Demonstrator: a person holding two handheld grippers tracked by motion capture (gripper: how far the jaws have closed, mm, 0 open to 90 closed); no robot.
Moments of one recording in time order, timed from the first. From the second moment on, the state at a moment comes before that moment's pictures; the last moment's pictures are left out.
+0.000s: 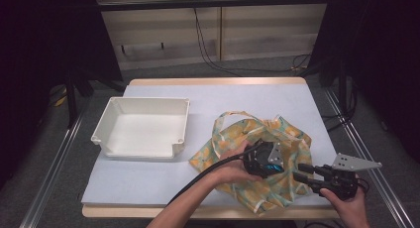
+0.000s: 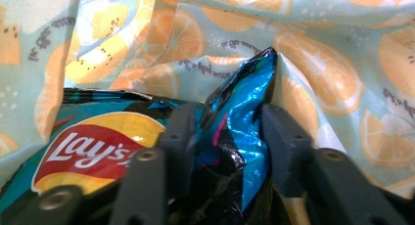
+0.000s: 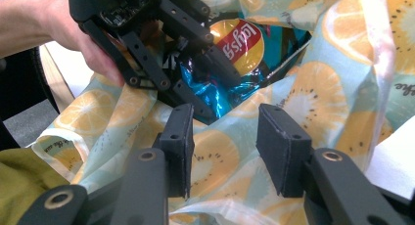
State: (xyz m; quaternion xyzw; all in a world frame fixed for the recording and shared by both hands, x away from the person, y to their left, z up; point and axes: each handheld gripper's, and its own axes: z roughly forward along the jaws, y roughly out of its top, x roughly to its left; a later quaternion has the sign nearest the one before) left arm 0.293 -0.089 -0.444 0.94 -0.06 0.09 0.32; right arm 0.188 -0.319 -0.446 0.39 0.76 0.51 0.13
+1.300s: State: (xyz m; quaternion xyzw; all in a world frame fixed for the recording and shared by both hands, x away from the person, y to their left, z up) left arm 0.297 -0.030 -0.404 0.89 -0.02 0.01 0.45; right arm 0.226 -0.319 -0.402 0.40 0.74 0.52 0.19
